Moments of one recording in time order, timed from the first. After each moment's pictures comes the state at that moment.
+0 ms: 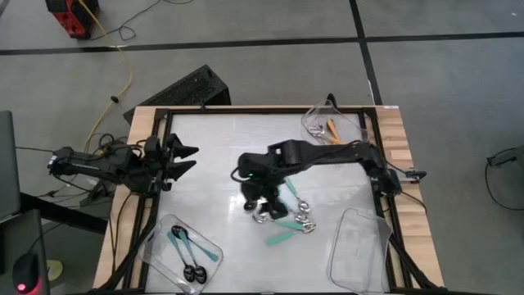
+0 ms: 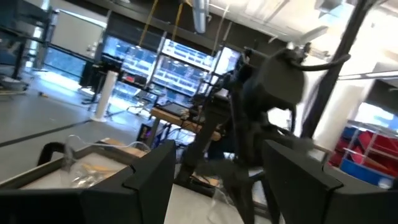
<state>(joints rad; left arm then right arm) -0.16 0.38 0.42 0.20 -0.29 -0.32 0.11 2.12 2.29 -1.20 -0.39 -0.24</state>
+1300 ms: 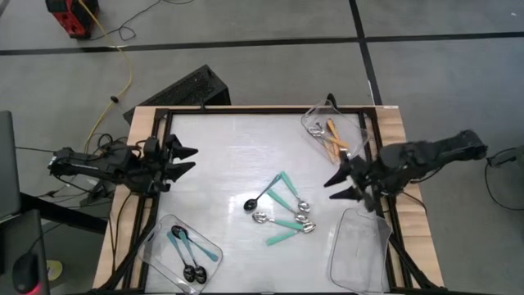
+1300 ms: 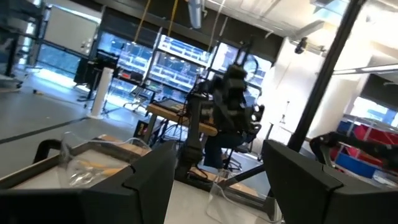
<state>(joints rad) -0.16 0.36 0.42 0.16 -0.27 -0.32 0.29 0.72 0.82 -0.33 -0.05 0.29</state>
